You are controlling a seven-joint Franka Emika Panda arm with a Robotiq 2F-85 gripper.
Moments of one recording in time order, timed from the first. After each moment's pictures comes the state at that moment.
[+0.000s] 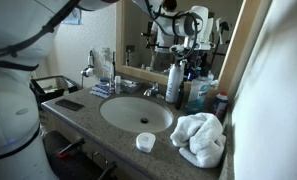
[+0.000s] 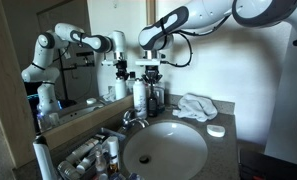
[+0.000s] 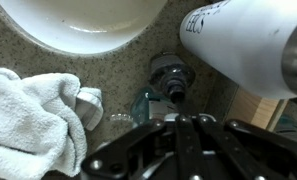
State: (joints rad) arm -0.13 0.48 -0.21 -1.42 0.09 1.93 0.98
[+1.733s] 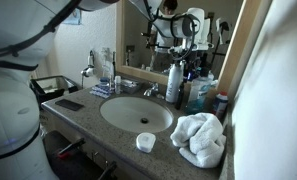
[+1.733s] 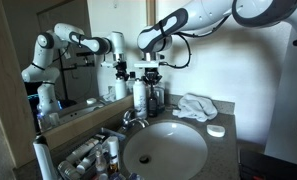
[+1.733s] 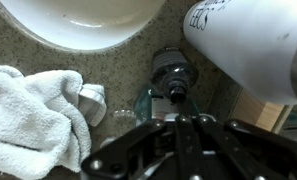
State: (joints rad) arm -0.12 0.49 -0.21 -1.44 0.03 1.95 1.03
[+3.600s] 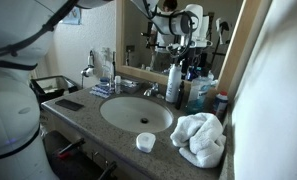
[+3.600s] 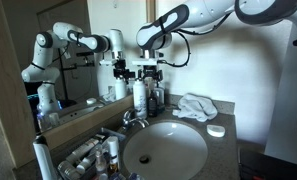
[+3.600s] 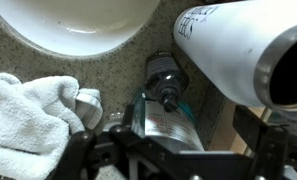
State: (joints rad) arm -0.11 0.46 -0.20 -1.44 0.03 1.96 1.06
